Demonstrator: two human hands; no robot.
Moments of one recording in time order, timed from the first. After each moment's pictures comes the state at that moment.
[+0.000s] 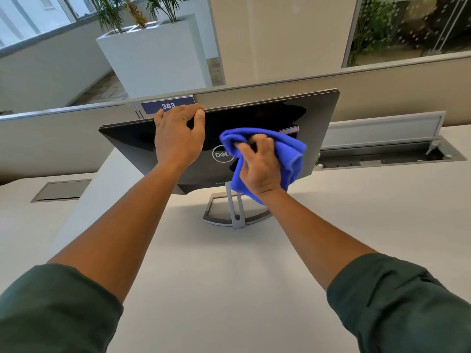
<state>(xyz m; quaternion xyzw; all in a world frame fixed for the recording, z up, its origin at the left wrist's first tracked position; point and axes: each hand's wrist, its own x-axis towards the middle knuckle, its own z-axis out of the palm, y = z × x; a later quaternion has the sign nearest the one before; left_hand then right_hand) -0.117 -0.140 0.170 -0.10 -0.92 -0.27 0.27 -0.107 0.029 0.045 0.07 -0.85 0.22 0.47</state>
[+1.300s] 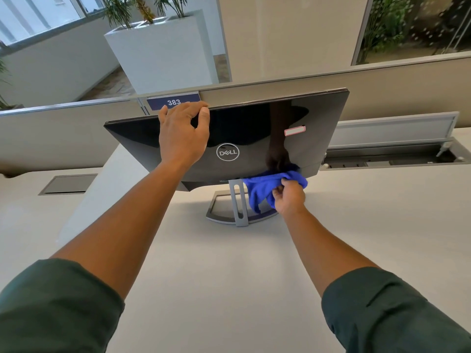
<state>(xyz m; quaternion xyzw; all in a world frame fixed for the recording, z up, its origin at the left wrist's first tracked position) -0.119 -0.139 0.165 -0.10 -0.91 -0.28 0.28 -0.096 0.064 -0.021 -0.36 -0.29 0.89 0.06</state>
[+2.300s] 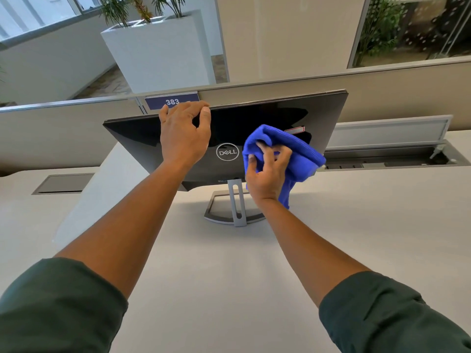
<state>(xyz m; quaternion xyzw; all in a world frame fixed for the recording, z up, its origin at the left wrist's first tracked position) -0.119 -0.139 0.165 -0.10 -0.92 -0.27 0.27 -0.095 0.012 0.029 -0.08 -0.78 0.43 0.44</state>
